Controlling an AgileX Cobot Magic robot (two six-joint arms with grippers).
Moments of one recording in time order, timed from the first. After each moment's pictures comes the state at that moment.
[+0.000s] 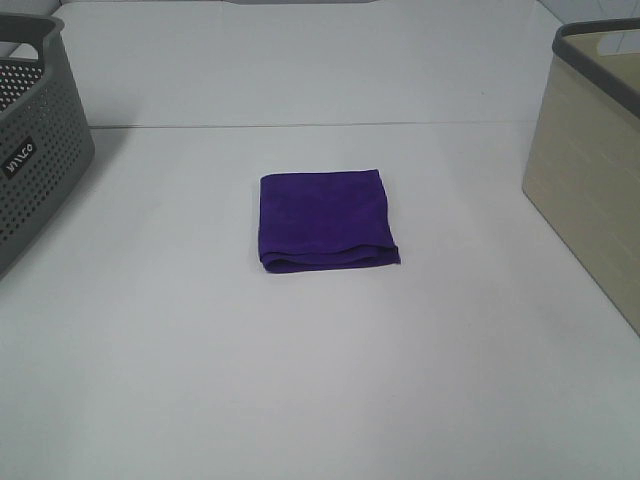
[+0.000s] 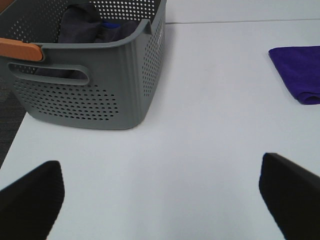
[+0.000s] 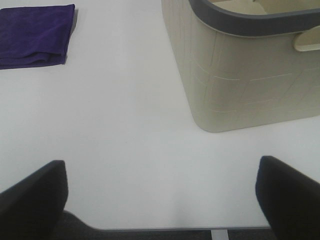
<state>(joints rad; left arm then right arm) 0.04 -0.01 -0.51 -0.03 1.04 -0.01 -0.01 0.00 -0.46 -0.01 1.10 -0.03</state>
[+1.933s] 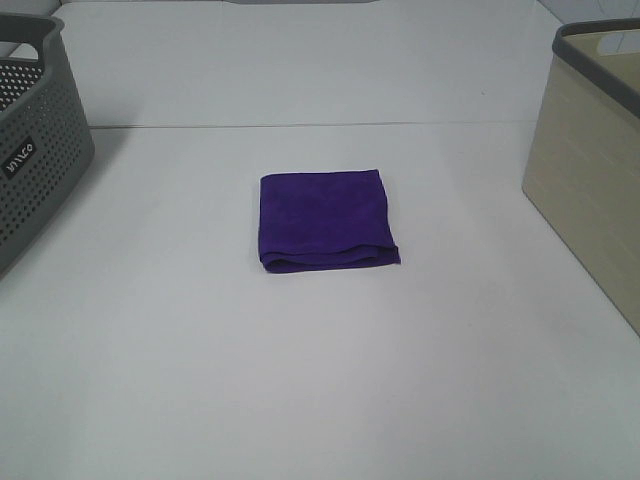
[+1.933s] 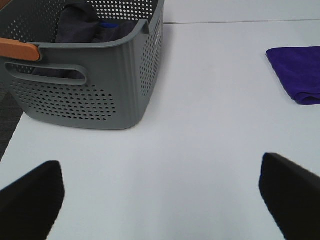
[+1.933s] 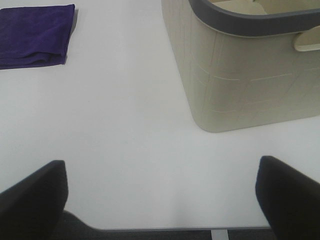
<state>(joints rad) 0.04 -0.01 -0.51 -0.03 1.04 -0.01 -0.01 0.00 -0.46 -0.01 1.10 -0.03</state>
